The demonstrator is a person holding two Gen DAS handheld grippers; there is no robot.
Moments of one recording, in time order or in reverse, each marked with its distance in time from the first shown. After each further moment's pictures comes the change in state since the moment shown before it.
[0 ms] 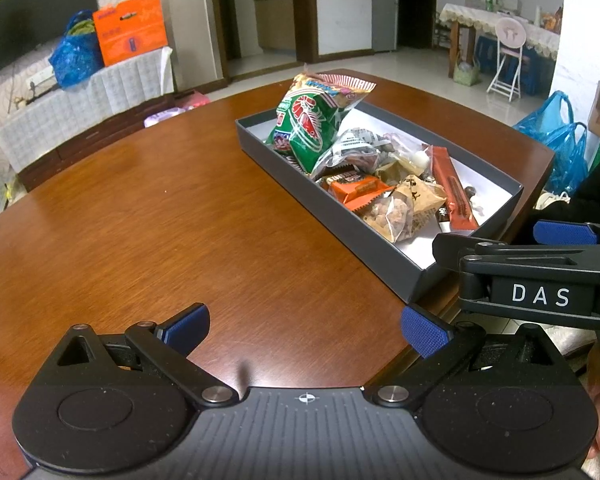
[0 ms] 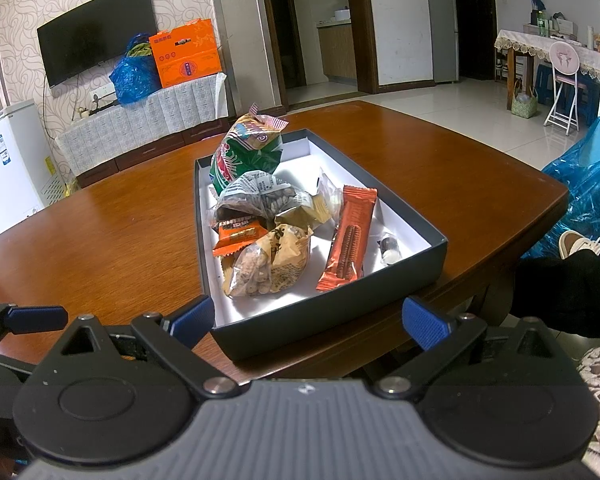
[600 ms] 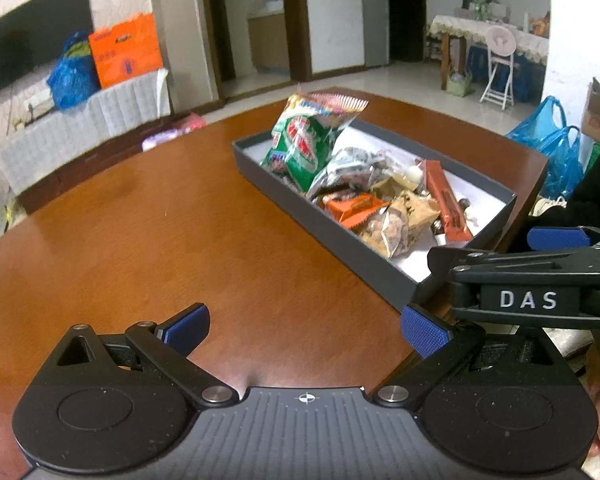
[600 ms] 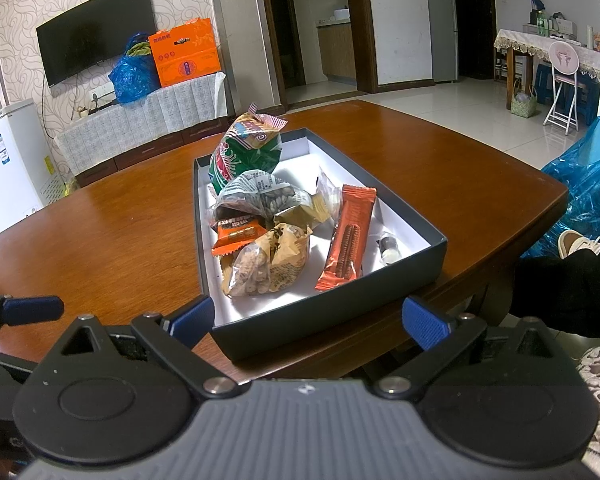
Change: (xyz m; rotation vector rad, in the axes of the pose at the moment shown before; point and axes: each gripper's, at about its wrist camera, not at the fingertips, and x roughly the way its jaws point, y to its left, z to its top) left arm -0.007 -0.002 -0.001 0.046 -0.071 0.000; right arm 0.001 0.000 0.000 0.000 0.002 -0.001
